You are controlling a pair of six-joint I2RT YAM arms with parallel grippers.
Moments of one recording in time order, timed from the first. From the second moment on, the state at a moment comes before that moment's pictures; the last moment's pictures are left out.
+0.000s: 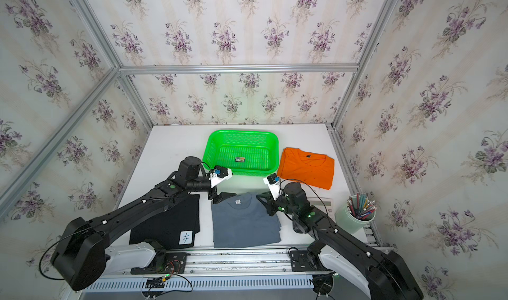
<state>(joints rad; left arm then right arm) -0.60 1.28 0.78 -0.09 0.70 0.54 0.63 0.86 0.32 0.12 -0.40 0.19</state>
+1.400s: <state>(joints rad) -0.76 1.44 0.85 -0.19 0.70 1.01 0.67 0.89 0.61 -0.35 -0.55 -0.48</state>
